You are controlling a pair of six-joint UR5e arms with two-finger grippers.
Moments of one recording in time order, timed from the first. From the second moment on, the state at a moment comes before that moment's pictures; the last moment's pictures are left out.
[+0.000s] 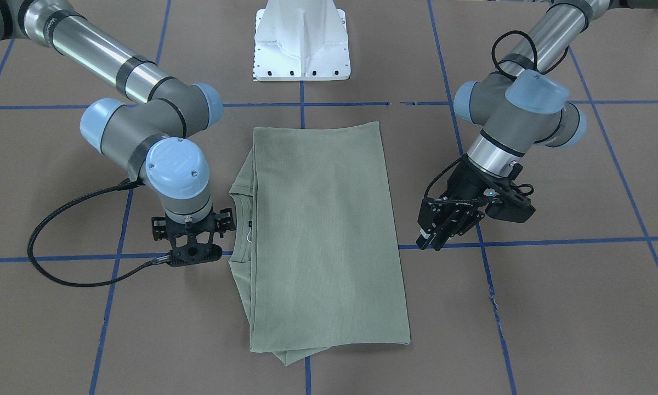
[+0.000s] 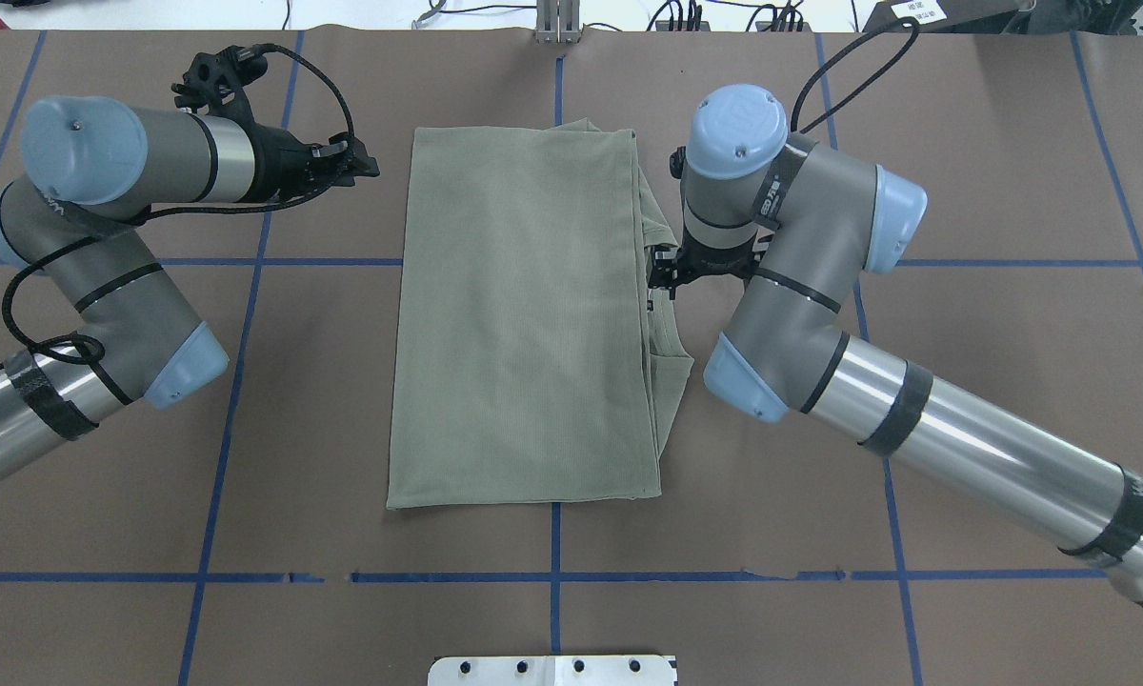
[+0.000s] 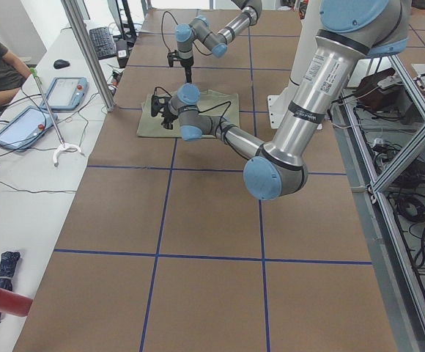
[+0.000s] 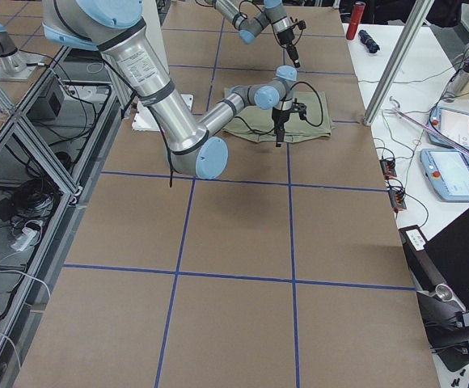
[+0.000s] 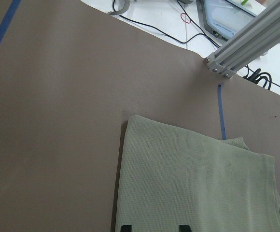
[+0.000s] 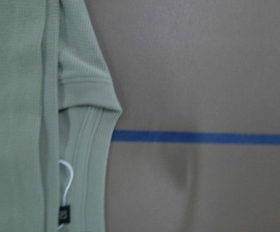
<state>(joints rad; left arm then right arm) -0.82 -2.04 -1.49 -2.48 -1.83 -1.39 0.67 -0.89 1.49 -1.62 1.95 1.05</state>
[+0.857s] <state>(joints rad) -0.82 -2.04 -1.49 -2.48 -1.83 -1.39 0.38 -1.06 1.76 -1.41 1.69 1.99</state>
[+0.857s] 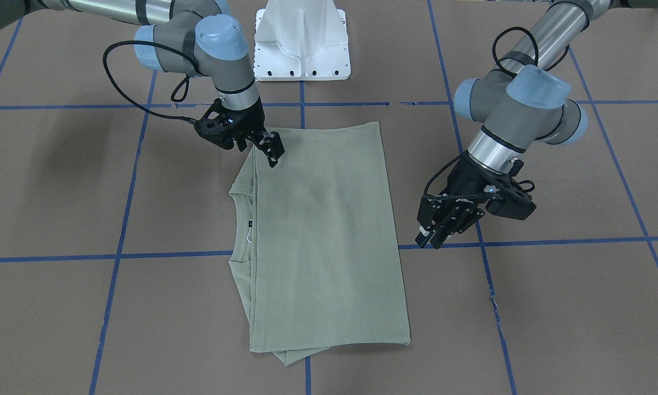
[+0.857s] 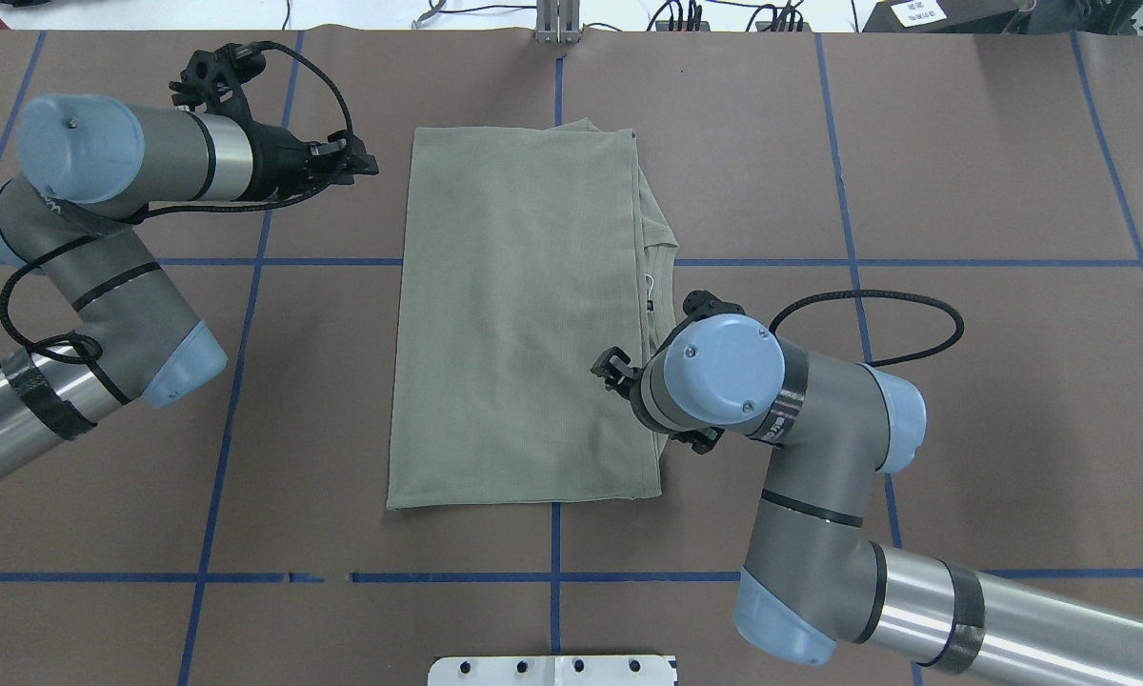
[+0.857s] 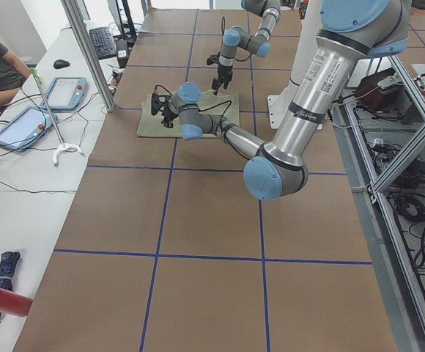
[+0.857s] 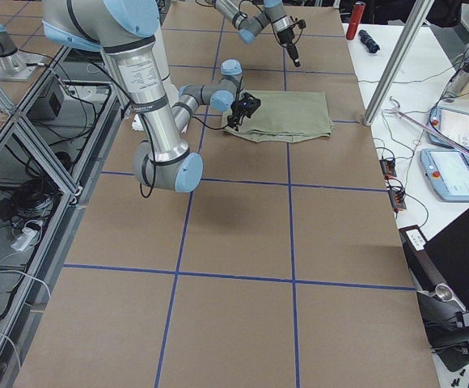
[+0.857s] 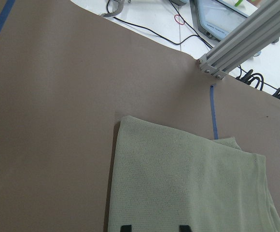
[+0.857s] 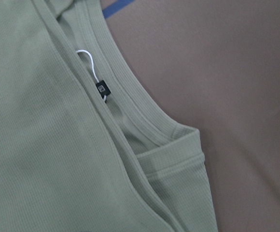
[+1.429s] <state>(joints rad) -0.82 -2.04 -1.50 -2.47 -1.83 -1.39 0.32 -1.08 1.77 -1.40 1.64 2.08</state>
